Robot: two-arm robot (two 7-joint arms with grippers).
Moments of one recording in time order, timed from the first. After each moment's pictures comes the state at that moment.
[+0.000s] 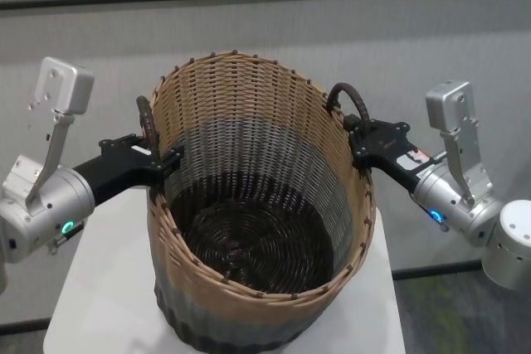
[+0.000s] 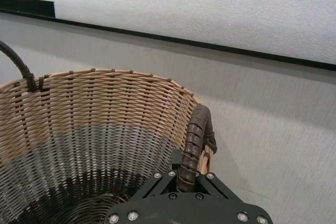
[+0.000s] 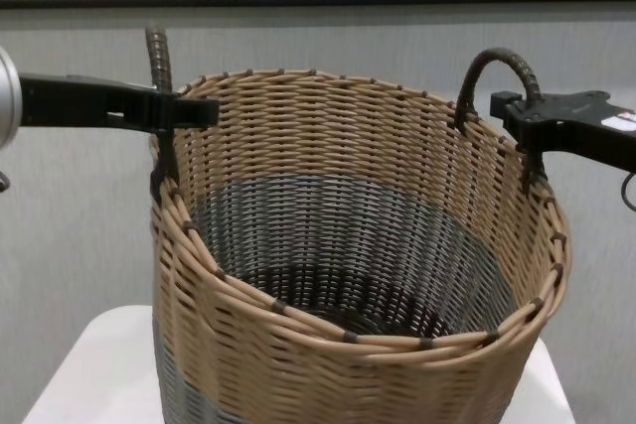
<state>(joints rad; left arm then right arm) -0.27 0.51 0.33 -1.69 -0.50 0.35 -0.25 0.43 0.39 -0.42 -1.25 0.37 -0.08 0.32</state>
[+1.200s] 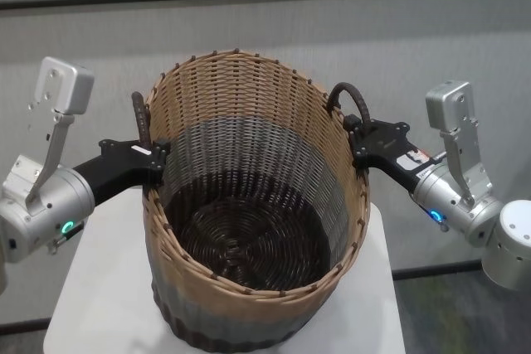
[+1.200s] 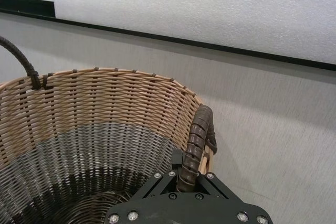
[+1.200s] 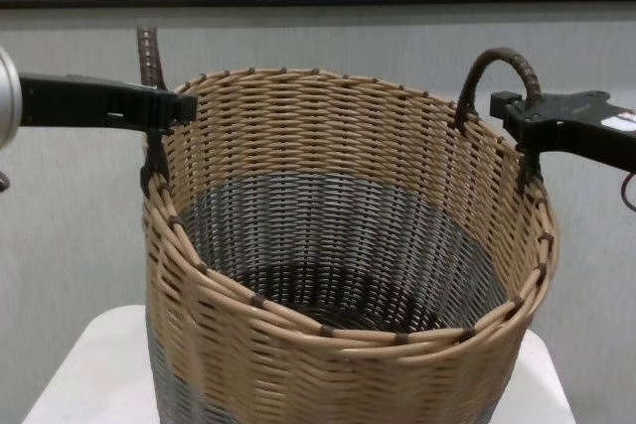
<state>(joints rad) -0.27 0.51 0.33 -1.69 -0.50 0.35 -0.25 0.43 0.39 -0.42 -1.25 0.37 -0.08 0.32</state>
